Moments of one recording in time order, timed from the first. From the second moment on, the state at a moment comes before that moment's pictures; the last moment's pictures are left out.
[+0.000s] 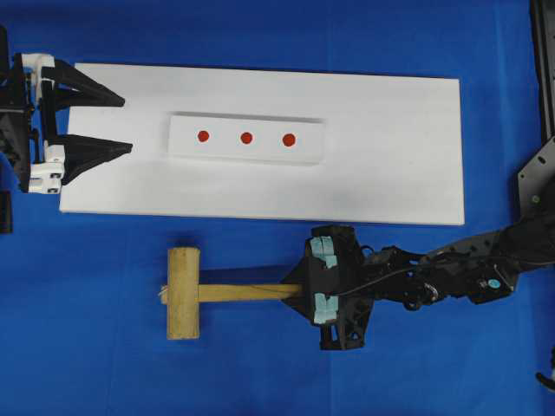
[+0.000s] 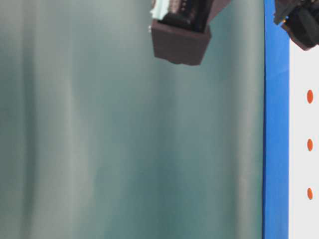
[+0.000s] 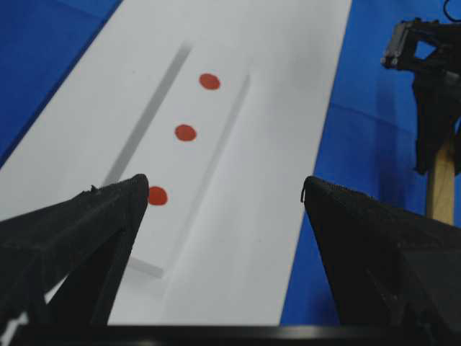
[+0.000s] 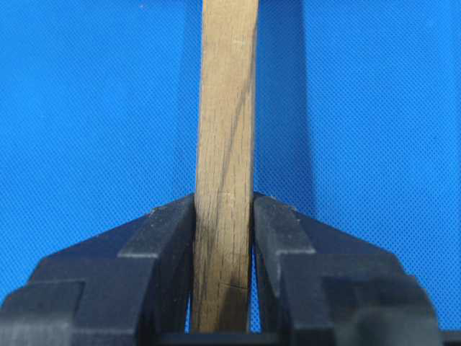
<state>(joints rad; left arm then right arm) 0.17 -0.73 1.15 -0.01 -0.04 -0.23 0.38 0.19 0.66 1.14 -0.26 -0.71</state>
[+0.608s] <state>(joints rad) 0.17 -0.73 1.15 -0.01 -0.04 -0.23 0.38 0.19 0.66 1.15 -0.23 -0.71</state>
